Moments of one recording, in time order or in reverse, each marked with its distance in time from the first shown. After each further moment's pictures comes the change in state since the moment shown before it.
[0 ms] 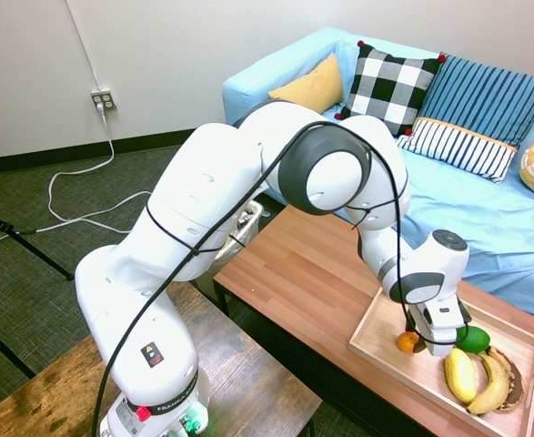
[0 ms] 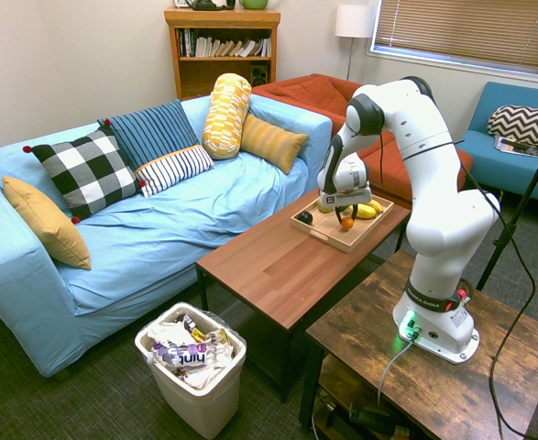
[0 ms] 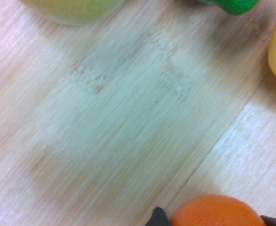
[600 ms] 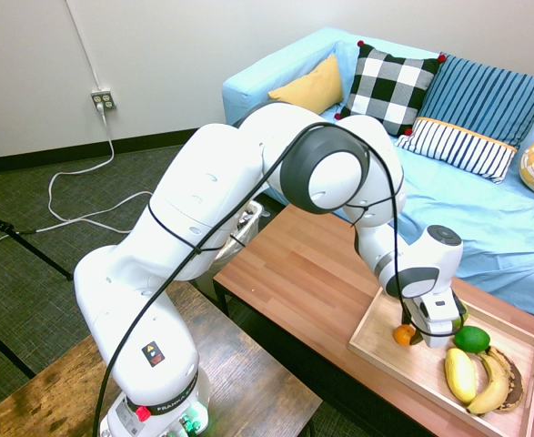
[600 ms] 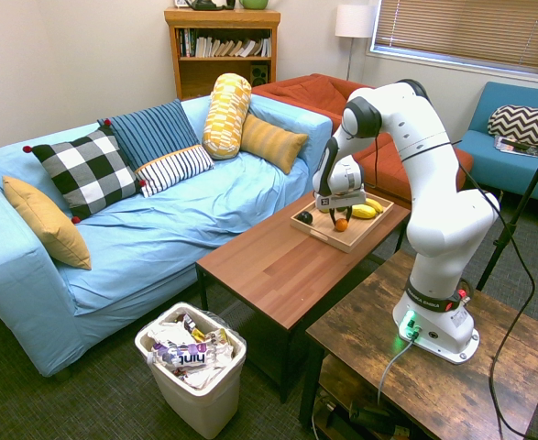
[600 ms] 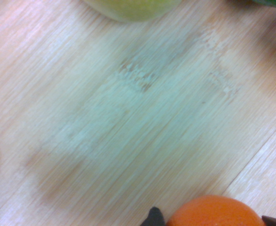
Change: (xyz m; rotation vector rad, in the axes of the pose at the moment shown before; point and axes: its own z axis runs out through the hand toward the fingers) arm -0.016 -0.013 -0.001 0.013 -0.006 -0.044
